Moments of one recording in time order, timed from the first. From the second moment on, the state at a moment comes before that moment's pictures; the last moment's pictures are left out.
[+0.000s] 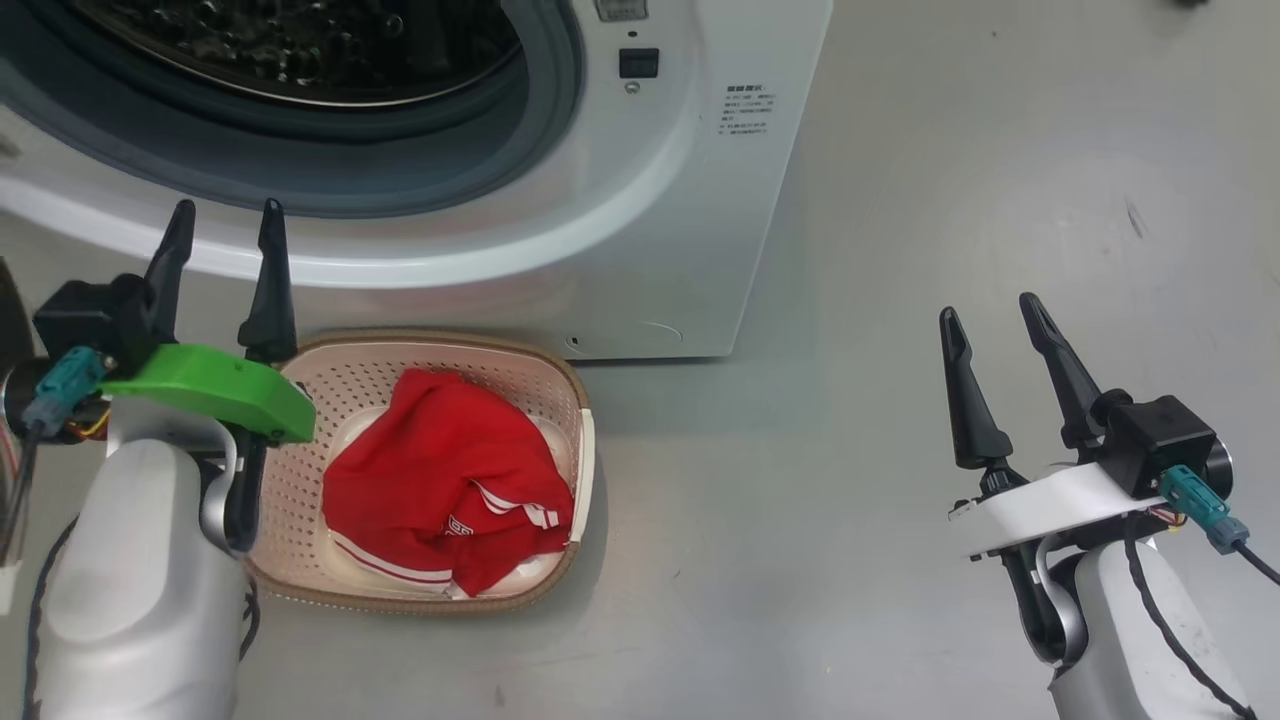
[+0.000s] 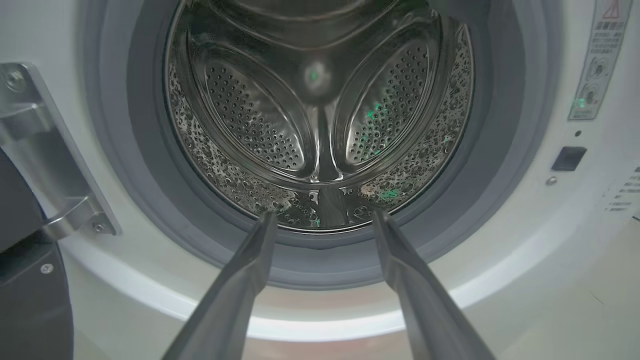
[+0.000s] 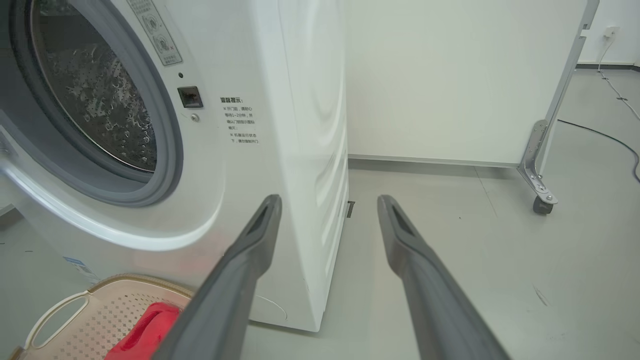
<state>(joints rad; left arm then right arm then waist) -0.57 0.10 -0.07 0.57 -0.35 -0.12 -0.25 -0.19 -0.06 0.11 0.18 0.23 0.09 -0.25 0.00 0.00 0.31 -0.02</state>
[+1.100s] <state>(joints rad) -0.17 0.07 -0.07 0.29 -0.27 -0.12 -0.25 -0.05 -0.05 0.08 0.12 0.23 0.09 -0.25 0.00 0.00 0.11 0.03</state>
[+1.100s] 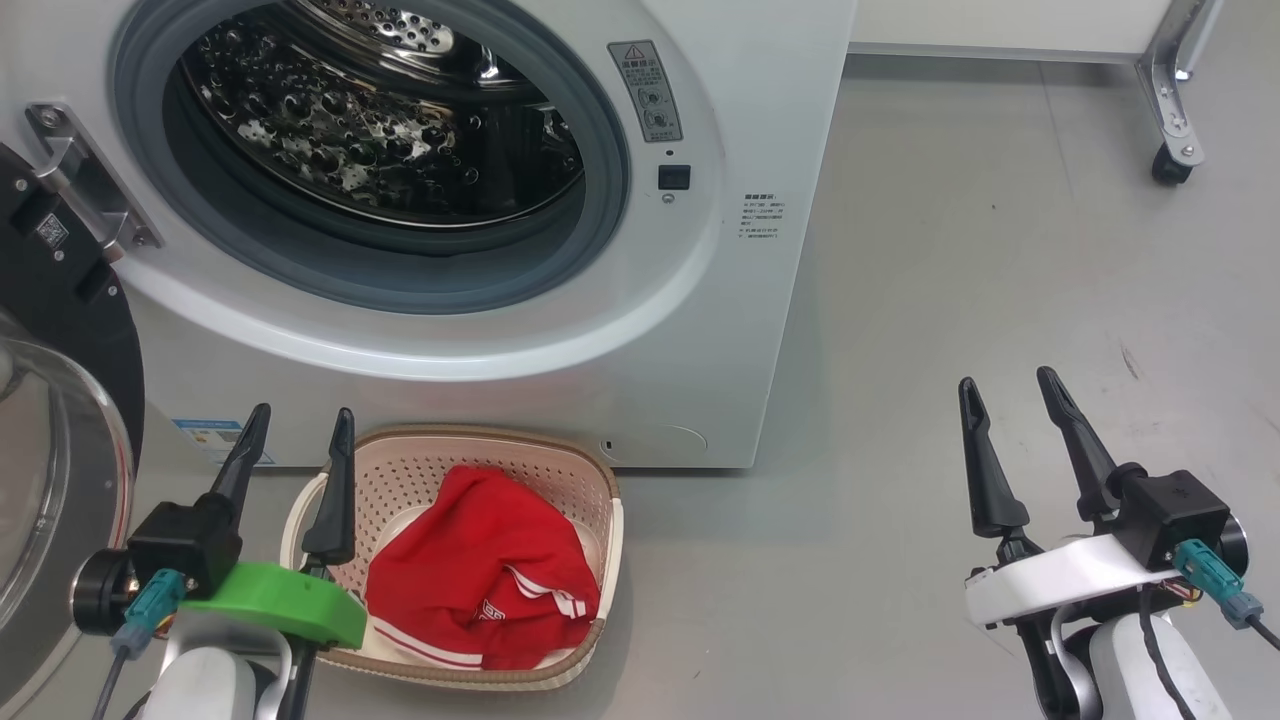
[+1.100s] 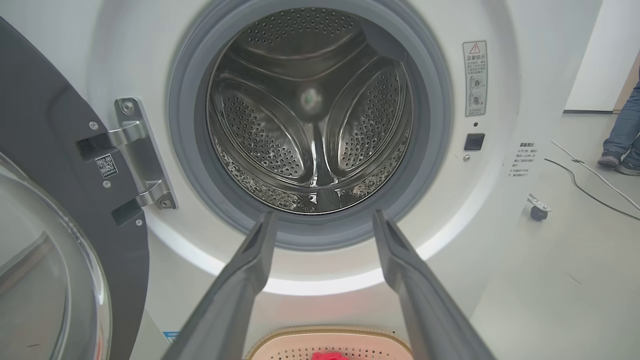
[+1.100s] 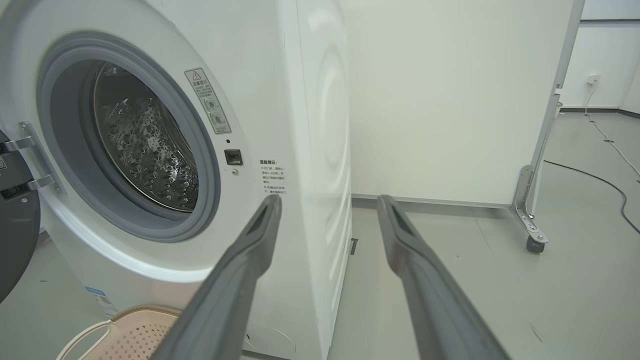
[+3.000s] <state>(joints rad) -0.07 0.05 -0.06 0.14 -0.23 -0.12 -0.25 -0.03 -0.05 0.08 0.10 0.23 0.09 -0.25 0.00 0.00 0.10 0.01</state>
